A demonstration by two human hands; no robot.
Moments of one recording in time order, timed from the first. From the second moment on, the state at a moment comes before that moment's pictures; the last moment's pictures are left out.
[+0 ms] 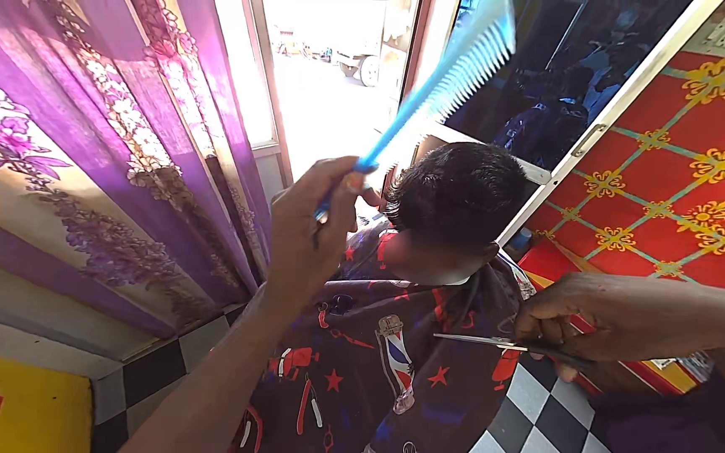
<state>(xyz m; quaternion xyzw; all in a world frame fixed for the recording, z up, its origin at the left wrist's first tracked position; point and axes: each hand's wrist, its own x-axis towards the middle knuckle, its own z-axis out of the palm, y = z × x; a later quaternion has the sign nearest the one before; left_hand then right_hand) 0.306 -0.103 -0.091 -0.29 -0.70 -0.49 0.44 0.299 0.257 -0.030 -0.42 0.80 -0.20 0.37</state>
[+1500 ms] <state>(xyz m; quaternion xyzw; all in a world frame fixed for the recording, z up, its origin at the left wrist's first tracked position) 0.325 -0.083 -0.147 -0.29 -0.86 -0.28 0.31 0.300 0.254 -0.033 -0.32 0.88 0.15 -0.33</state>
